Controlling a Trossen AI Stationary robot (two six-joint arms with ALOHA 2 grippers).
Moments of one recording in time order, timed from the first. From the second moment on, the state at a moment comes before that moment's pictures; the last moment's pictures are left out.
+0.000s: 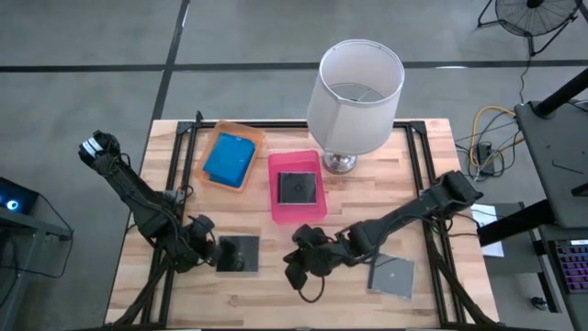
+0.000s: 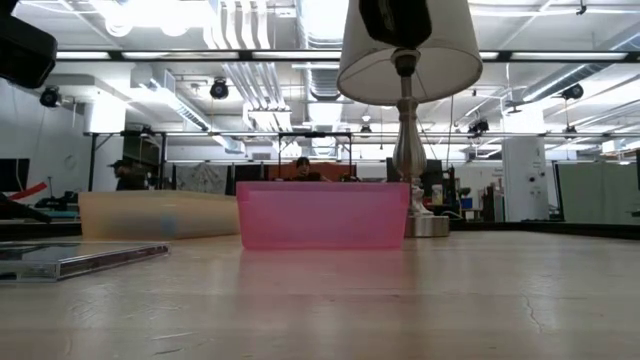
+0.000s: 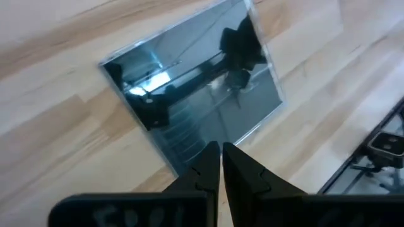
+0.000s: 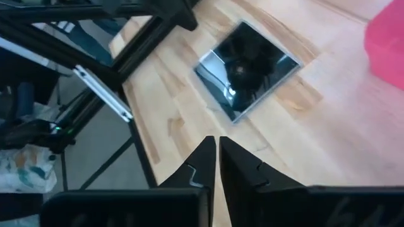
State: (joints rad) left arm -0.85 1.03 0.64 -0.69 -0.30 -1.89; right arm 0.45 1.89 1.52 -0.32 0.33 1.10
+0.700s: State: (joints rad) left arm -0.90 1.03 0.63 -0.71 -0.32 -1.96; right arm 0.43 2.13 1.55 0.03 0.19 1.26
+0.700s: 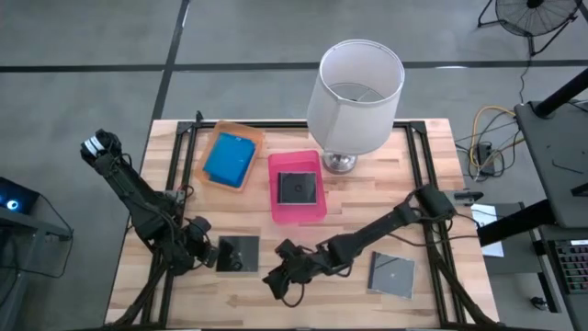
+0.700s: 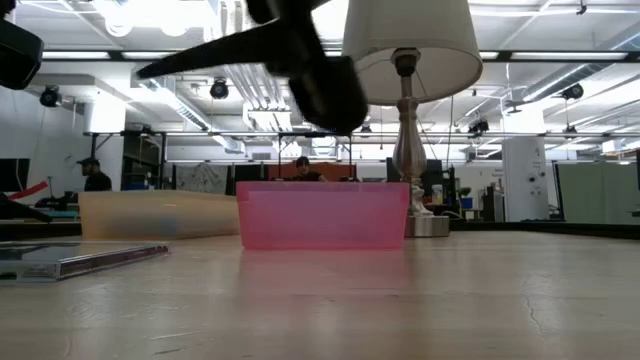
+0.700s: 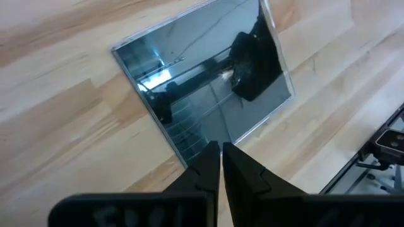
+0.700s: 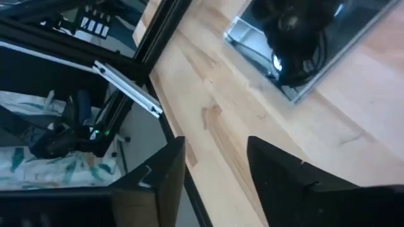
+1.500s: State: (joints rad) left arm -0.96 1.13 0.63 -0.70 -0.31 -2.13; right arm 0.40 2.22 1.60 -0.05 0.31 1.34
